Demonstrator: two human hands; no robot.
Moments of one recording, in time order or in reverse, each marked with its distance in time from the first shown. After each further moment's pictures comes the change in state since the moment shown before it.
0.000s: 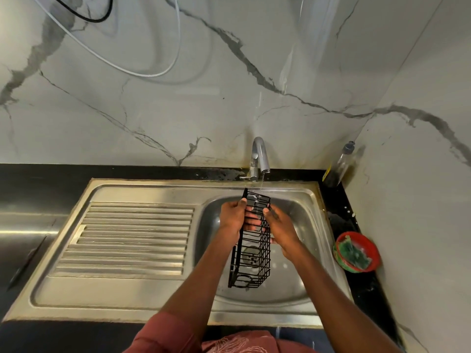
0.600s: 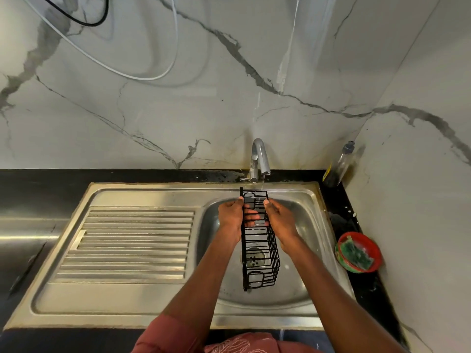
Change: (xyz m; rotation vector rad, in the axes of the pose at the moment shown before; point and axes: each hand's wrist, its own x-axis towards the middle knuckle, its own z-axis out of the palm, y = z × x) left_hand 0.005 0.010 0.001 -0.133 0.068 -0.050; right_hand 0.014 -0.013 0.008 -0.019 0.097 -0.019
